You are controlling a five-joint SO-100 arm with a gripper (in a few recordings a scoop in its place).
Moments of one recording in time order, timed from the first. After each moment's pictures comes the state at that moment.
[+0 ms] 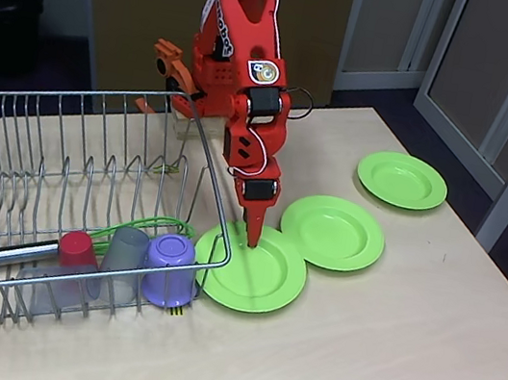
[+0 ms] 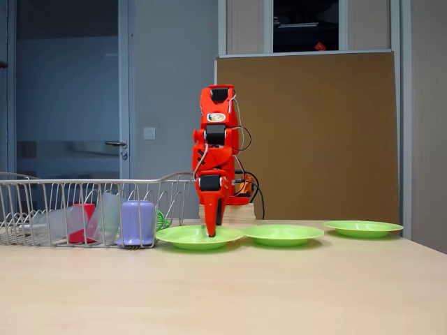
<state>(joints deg) -5.5 76.0 120.1 38.1 5.8</state>
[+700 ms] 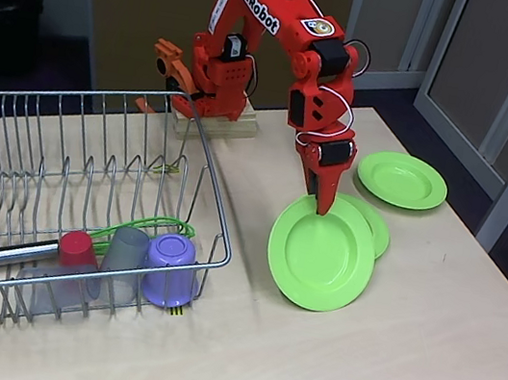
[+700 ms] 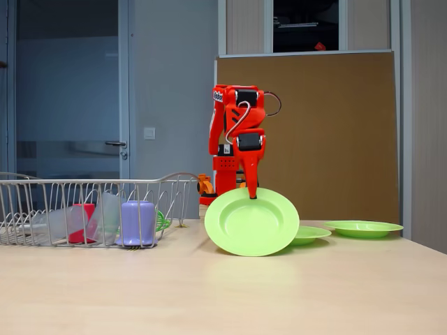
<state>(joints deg) -19.4 79.2 89.6 62.1 8.4</state>
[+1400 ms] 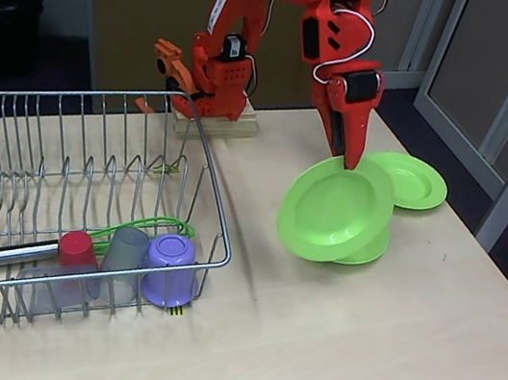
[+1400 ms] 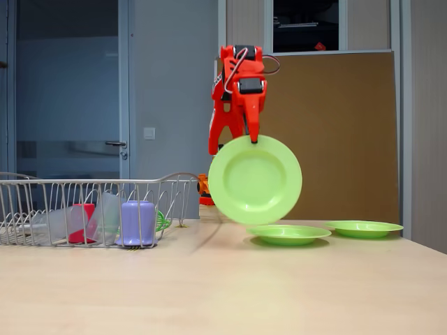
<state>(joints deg) -17.5 79.1 57.7 83.6 1.1</state>
